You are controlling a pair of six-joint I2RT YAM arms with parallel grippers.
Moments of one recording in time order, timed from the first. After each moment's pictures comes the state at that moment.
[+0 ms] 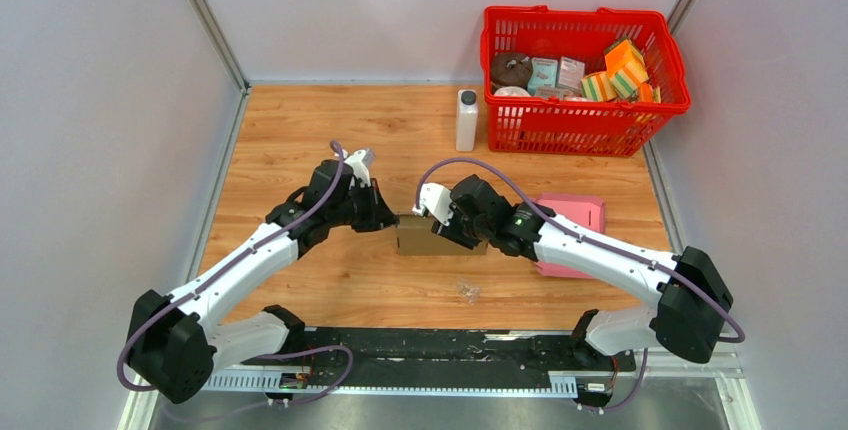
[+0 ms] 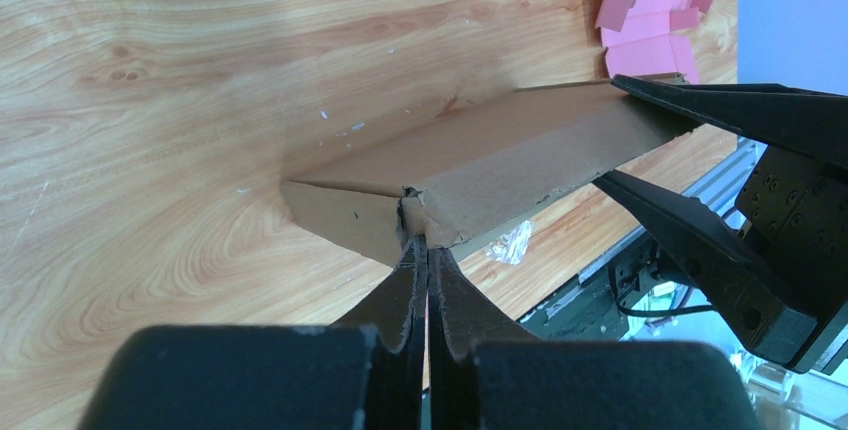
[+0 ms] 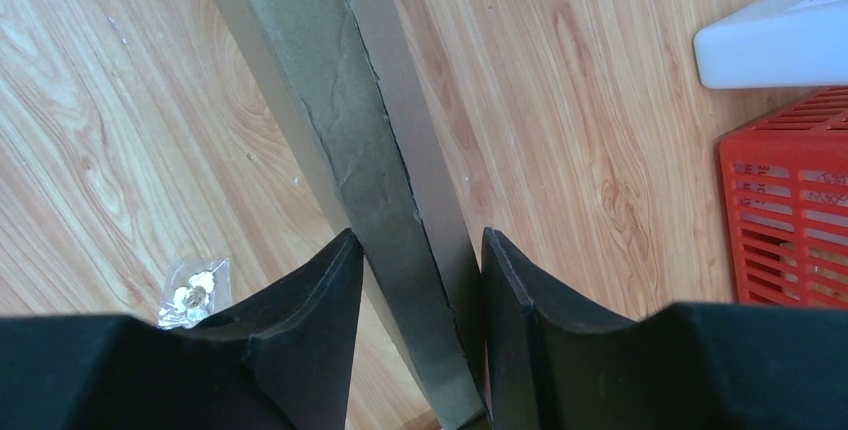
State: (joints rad) left arm -0.54 1.10 0.75 -0.33 0.29 -0.61; right arm 0.93 1.34 0.97 -0.43 0.10 -0.40
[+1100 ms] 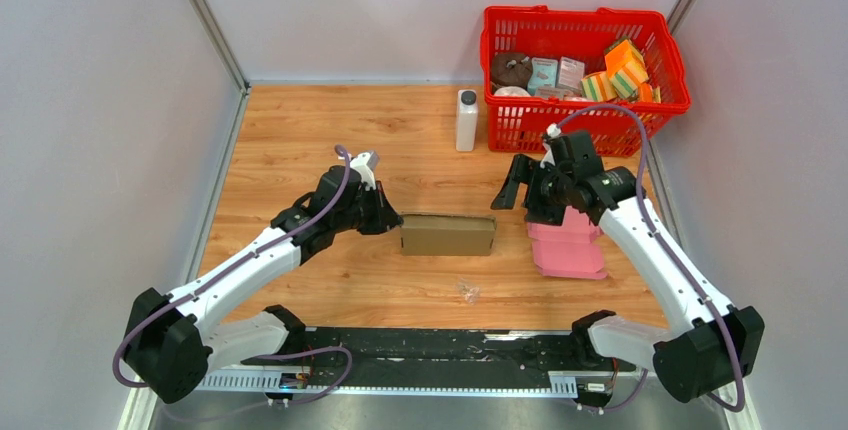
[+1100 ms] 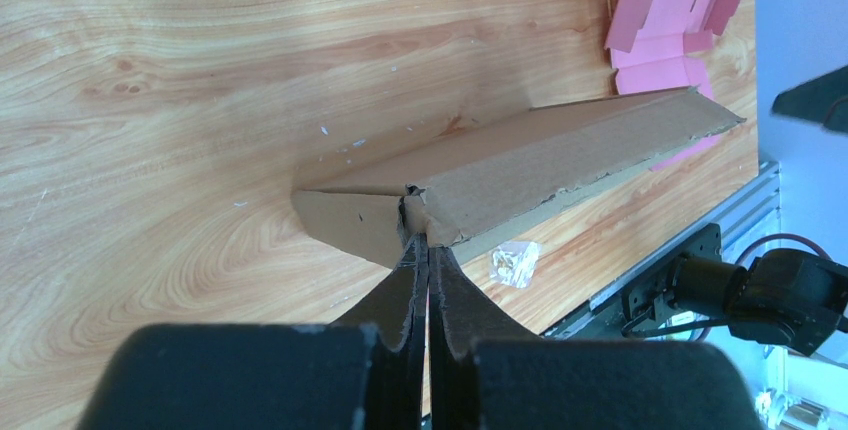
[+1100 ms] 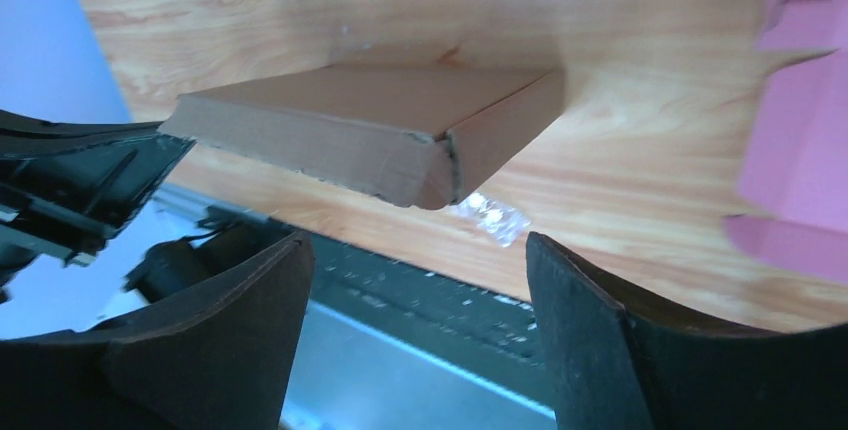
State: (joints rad) left arm -0.62 1.10 0.73 -0.28 0.16 -0.65; right arm 0.37 1.16 1.09 -0.86 -0.29 0.66
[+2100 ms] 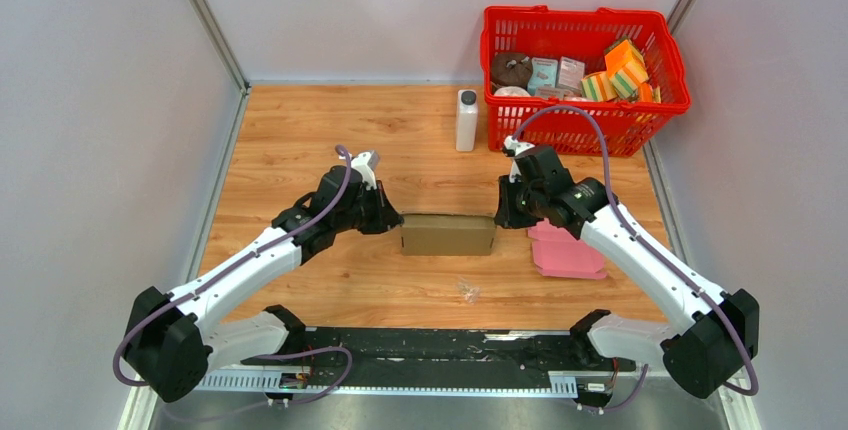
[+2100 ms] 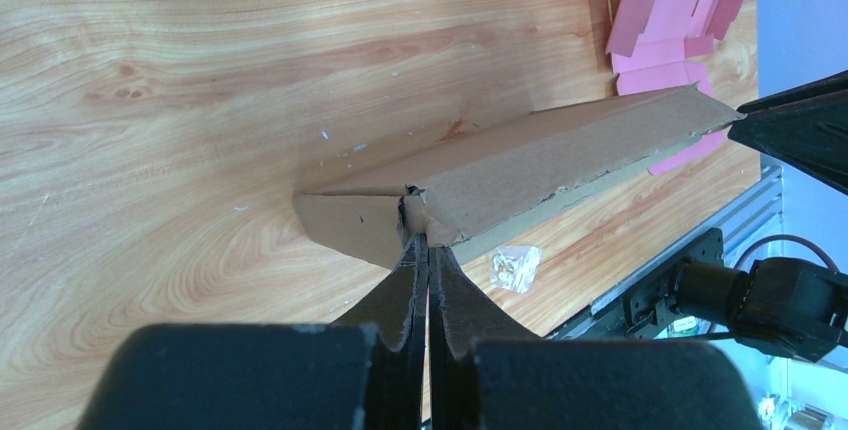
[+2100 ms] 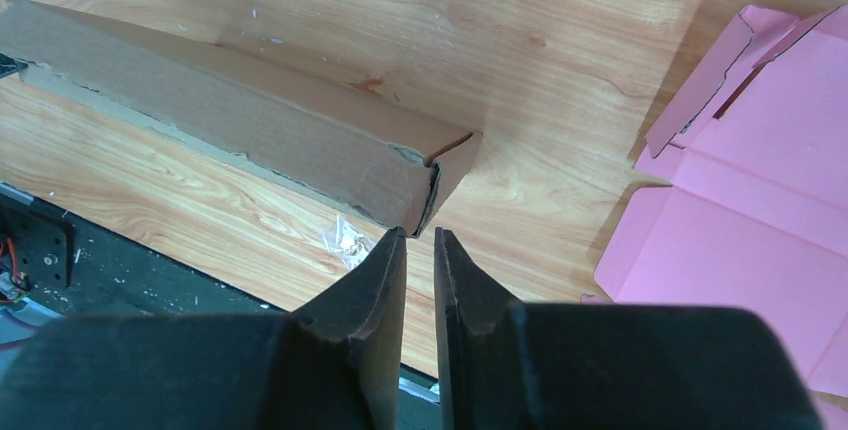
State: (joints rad) left arm -0.63 1.10 0.73 -0.28 0.15 -0.65; right arm 0.57 1.18 1.03 -0.76 -0.06 0.38
